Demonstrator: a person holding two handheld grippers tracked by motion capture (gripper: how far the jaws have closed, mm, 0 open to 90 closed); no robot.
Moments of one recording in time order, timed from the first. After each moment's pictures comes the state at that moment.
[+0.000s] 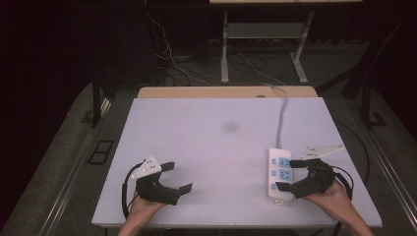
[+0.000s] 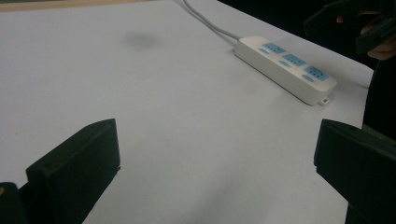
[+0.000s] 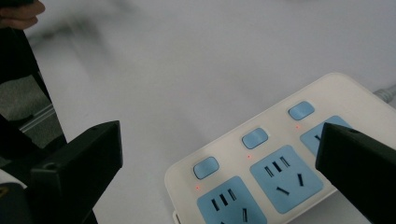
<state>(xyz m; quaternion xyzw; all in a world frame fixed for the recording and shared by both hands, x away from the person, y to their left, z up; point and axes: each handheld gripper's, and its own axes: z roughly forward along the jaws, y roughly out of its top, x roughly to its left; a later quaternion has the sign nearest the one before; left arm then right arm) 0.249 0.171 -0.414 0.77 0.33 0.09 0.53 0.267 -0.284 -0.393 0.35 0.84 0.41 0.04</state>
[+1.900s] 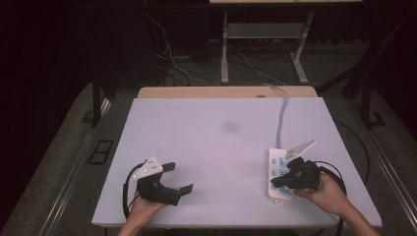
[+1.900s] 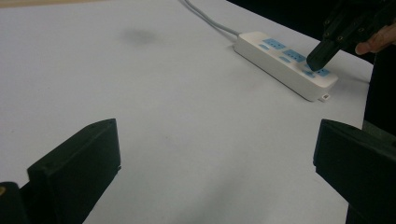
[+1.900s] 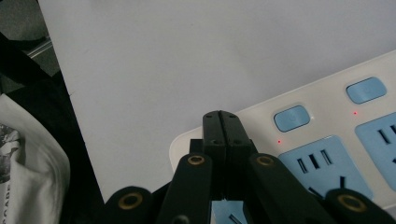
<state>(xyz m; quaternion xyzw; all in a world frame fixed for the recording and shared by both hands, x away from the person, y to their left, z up) 0.249 0.169 -0.416 0.78 0.33 0.09 0.53 0.286 -0.260 -0.405 0.29 0.91 0.31 -0.03</state>
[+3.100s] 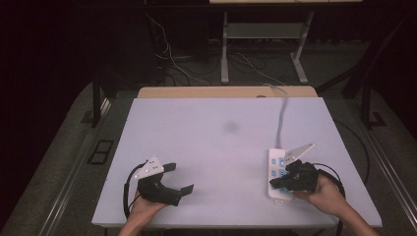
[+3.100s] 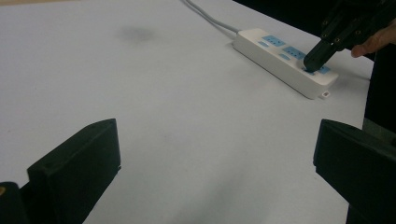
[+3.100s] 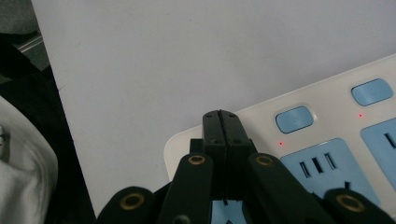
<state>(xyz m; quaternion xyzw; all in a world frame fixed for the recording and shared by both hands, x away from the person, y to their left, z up) 0.249 0.167 -0.417 0.78 0.33 0.09 0.52 0.284 -0.257 -0.411 0.28 0.91 0.31 -0.01</state>
